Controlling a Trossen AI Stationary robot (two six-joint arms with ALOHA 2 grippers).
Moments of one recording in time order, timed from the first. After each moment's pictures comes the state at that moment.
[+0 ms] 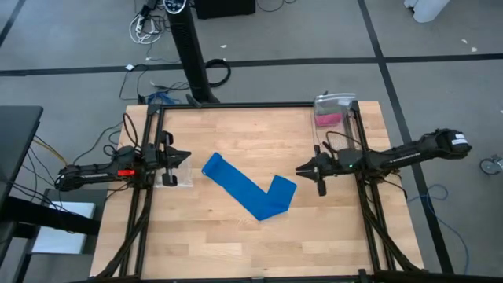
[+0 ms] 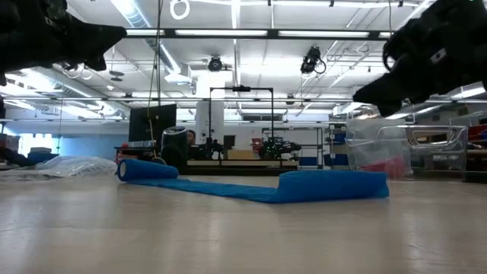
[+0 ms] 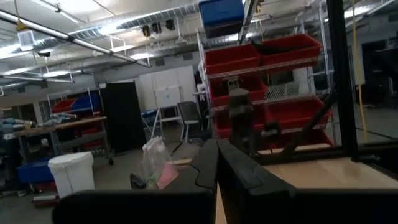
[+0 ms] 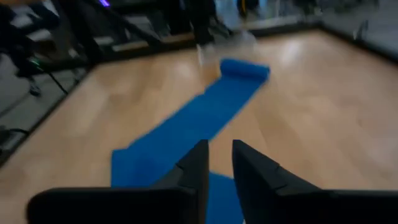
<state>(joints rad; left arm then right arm) 0.08 0.00 0.01 0.30 -0.03 0.16 0.05 0.87 0.14 0.48 0.07 0.17</state>
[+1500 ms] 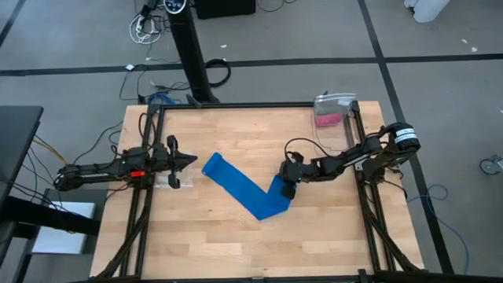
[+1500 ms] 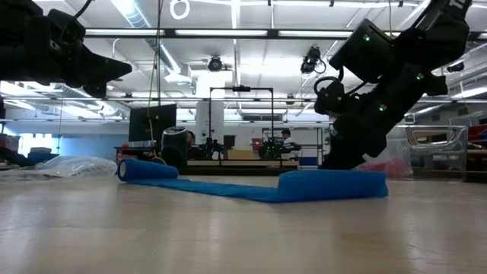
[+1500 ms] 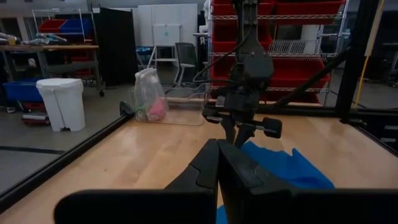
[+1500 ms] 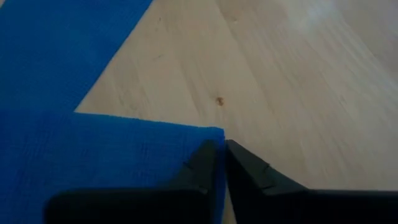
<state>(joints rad) 0.08 0.02 0.01 0.07 -0.07 -0.01 0.09 1.62 0.56 0.21 0.29 0.31</state>
